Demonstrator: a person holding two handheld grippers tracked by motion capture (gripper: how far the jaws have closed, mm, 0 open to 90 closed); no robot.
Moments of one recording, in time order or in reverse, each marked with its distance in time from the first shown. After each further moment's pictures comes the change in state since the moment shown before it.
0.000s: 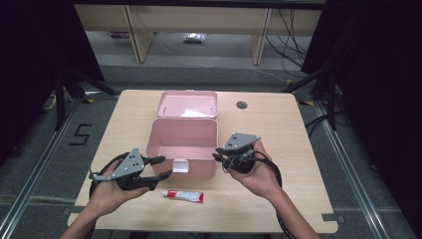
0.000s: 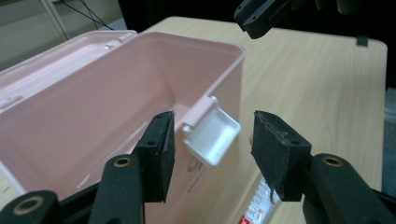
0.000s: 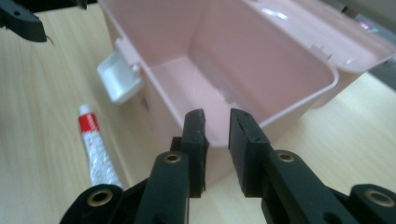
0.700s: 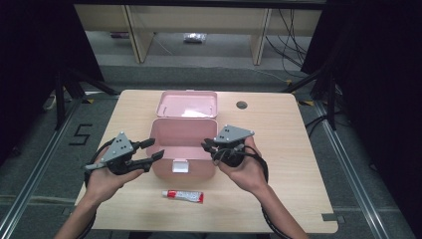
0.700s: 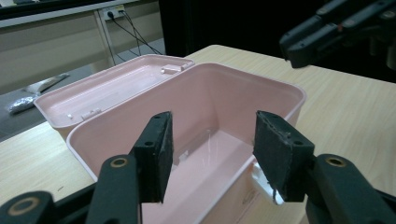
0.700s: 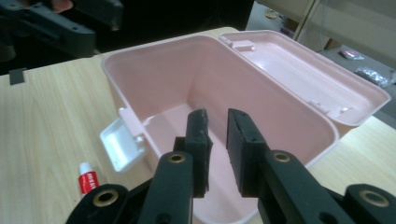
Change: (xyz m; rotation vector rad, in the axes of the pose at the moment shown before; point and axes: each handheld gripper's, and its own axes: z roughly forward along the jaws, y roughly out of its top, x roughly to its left) left arm 0.035 0.007 -0.010 -0.141 0.157 -0.119; right arm 0.003 0.029 0.012 -0.151 -0.027 0.029
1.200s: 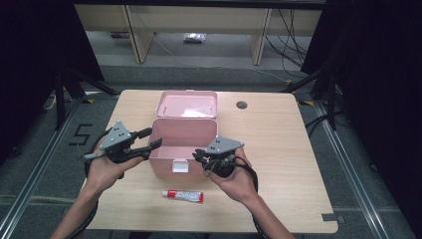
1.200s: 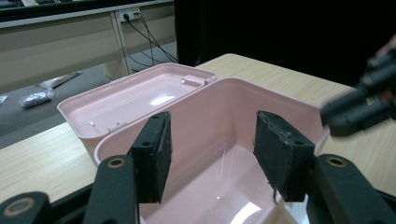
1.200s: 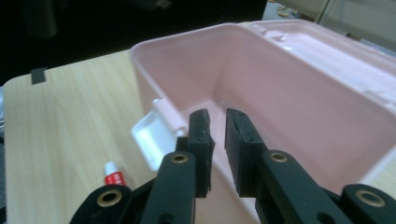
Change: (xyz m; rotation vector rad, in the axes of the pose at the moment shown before) left arm 0.016 0.012 0.005 0.000 0.049 -0.043; right arm 0.025 -0.015 0.017 -0.006 0.038 0.041
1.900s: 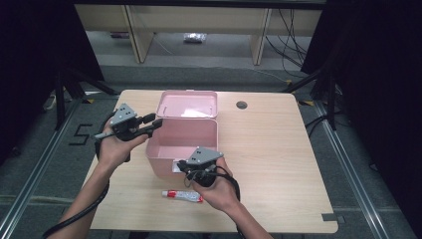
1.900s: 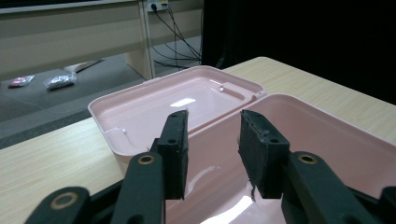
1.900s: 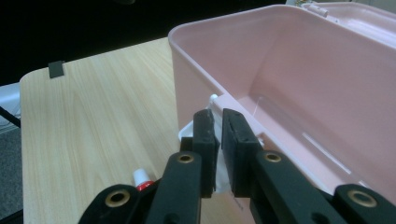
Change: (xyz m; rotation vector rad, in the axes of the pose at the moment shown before) left arm 0.033 0.019 0.038 0.021 0.087 -0.075; right arm 0.038 -0.011 0.039 0.007 0.048 0.004
